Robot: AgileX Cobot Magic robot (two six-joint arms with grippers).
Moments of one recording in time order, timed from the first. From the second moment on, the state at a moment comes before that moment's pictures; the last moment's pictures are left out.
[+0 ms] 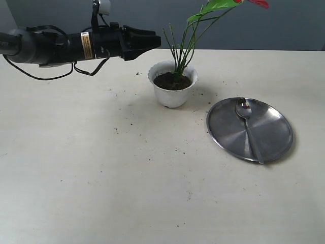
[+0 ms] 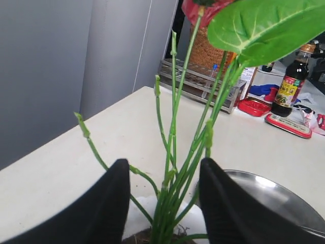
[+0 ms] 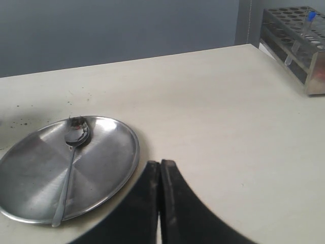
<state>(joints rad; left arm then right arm) -0.01 2.36 -1.63 1.29 -1.22 -1.12 -0.07 0.00 -0.01 0.17 0.38 -0.08</state>
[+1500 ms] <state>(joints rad) 0.07 1.62 -1.63 1.74 -0.79 -1.71 -0.07 0.00 -0.01 0.17 0.38 -0.08</state>
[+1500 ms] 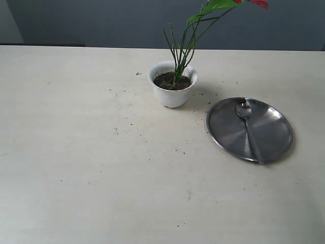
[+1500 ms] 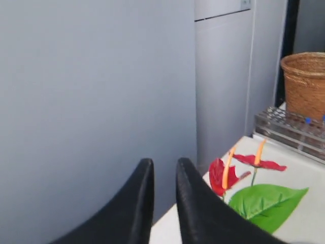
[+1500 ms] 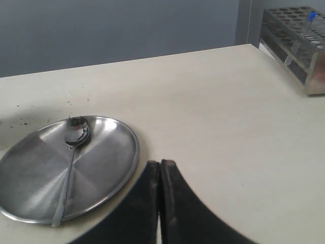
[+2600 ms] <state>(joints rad) 0.08 1.20 -1.62 1.75 -0.45 -1.87 -0.07 0.00 -0.01 0.17 0.38 -0.08</state>
